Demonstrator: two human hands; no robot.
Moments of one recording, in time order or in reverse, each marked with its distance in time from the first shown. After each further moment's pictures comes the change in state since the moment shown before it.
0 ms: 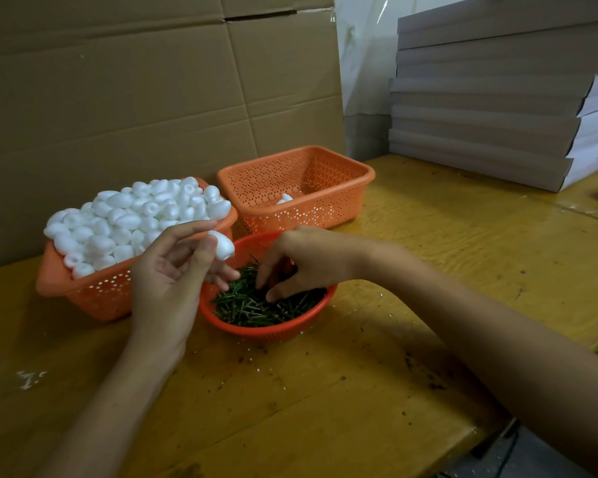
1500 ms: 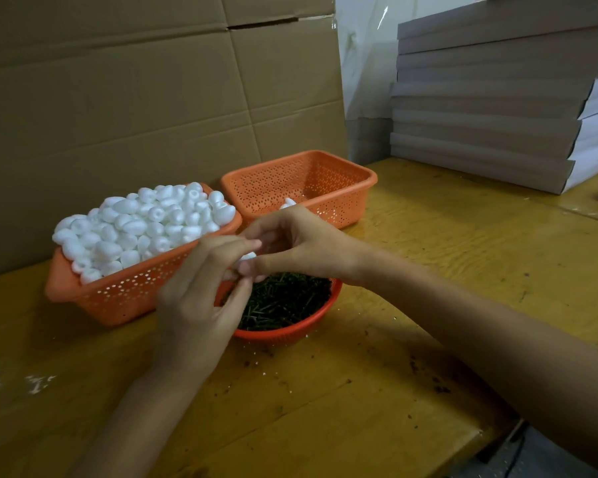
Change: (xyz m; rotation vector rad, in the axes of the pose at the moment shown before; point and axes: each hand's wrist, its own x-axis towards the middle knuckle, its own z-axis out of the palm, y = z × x) left_hand -0.013 0.005 0.007 0.694 -0.114 0.725; right_hand 0.002 -0.013 0.004 0.890 0.253 -0.149
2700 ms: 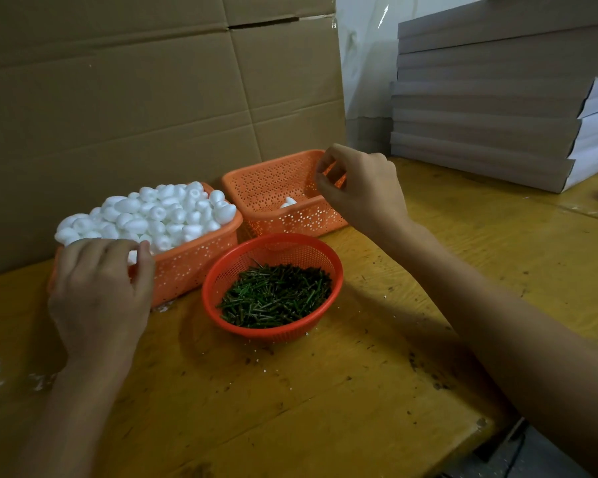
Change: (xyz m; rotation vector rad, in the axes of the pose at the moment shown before) left_hand -0.015 -0.070 -0.049 0.772 -0.023 -0.397; right_hand -0.001 0.013 -0.069 -0.968 0.814 -0.038
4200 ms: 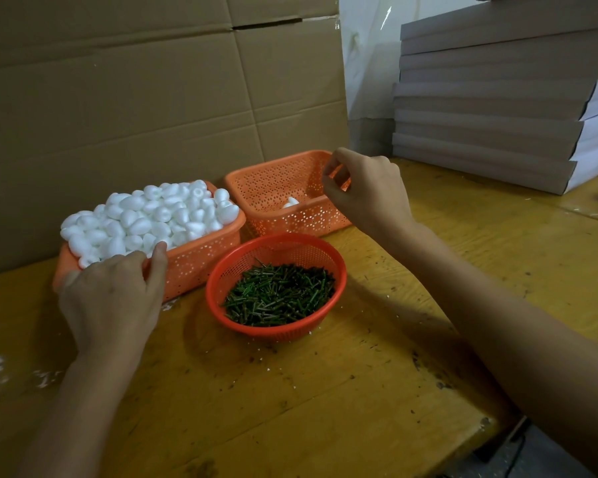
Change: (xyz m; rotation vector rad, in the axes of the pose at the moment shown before) left_hand 0.006 0.012 -0.002 0.166 -0.210 -0.071; right_hand -0.001 0.003 0.001 -0.092 -0.008 0.000
